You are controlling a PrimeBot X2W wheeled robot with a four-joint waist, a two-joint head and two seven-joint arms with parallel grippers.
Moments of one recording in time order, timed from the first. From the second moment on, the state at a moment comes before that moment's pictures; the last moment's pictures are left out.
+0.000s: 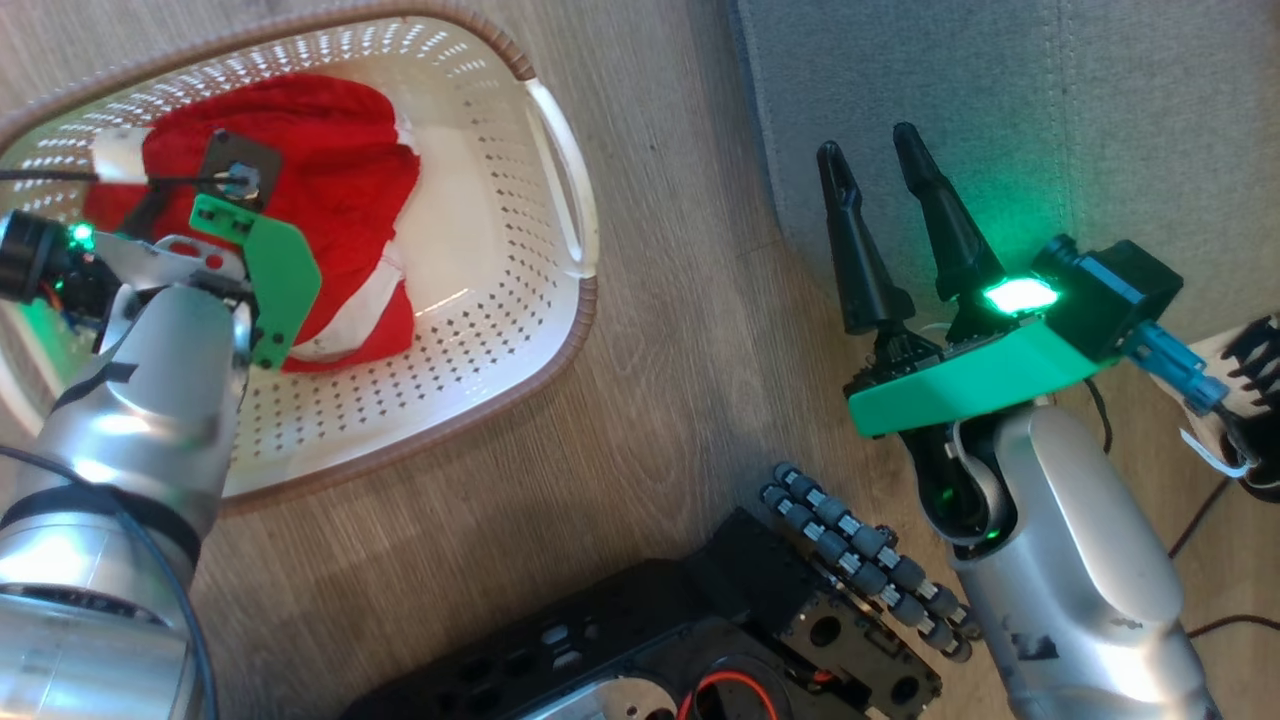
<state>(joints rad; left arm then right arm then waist) -1.03 0.19 -0.46 1.29 0.03 0.19 -0.01 -0.42 -0.04 0.26 0.17 0.49 0.13 -0.26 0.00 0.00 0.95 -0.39</state>
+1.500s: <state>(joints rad) -0.90 0.09 -0.50 1.30 -0.08 0.12 0.05 -0.44 -0.04 0.22 0.22 0.48 0.13 -0.26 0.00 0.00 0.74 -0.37</state>
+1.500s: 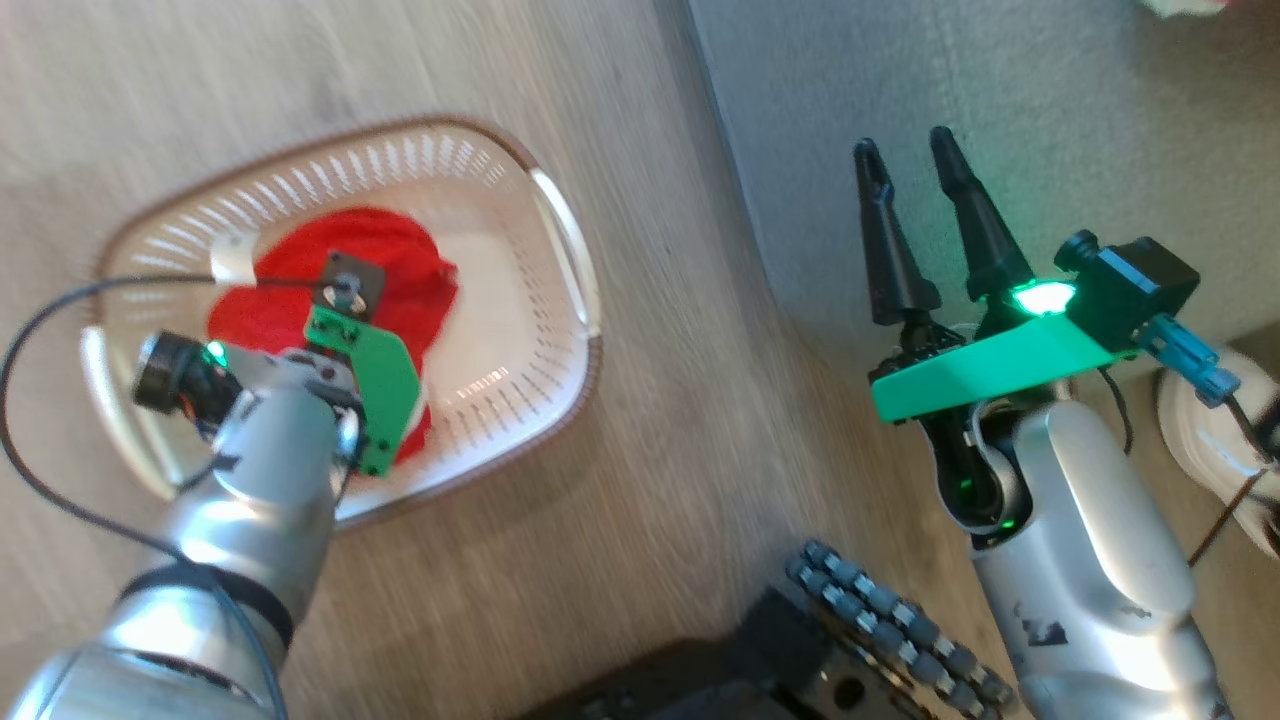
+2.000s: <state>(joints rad) -0.72 0.04 -0.45 1.28 -0.24 0.07 -0.21 -0.31 -0.10 0.17 0.29 0.45 0.13 -0.26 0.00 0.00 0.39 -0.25</state>
